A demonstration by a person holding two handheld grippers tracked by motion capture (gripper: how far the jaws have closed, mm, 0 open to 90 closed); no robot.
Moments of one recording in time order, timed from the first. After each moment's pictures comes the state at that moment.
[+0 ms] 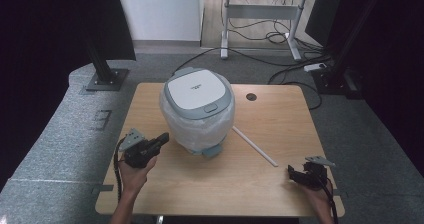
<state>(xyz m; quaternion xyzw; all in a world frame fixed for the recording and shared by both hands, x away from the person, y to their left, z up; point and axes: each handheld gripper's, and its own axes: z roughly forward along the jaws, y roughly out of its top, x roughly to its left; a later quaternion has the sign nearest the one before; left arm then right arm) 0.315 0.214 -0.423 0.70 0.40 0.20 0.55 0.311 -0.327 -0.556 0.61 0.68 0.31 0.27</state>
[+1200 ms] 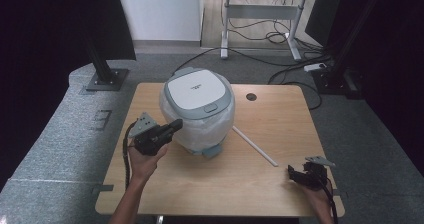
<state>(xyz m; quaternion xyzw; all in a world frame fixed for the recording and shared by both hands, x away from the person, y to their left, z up) 0.324 0.177 -0.372 0.71 0.35 0.20 0.57 0.311 -0.327 -0.556 0.61 0.68 0.31 0.27</state>
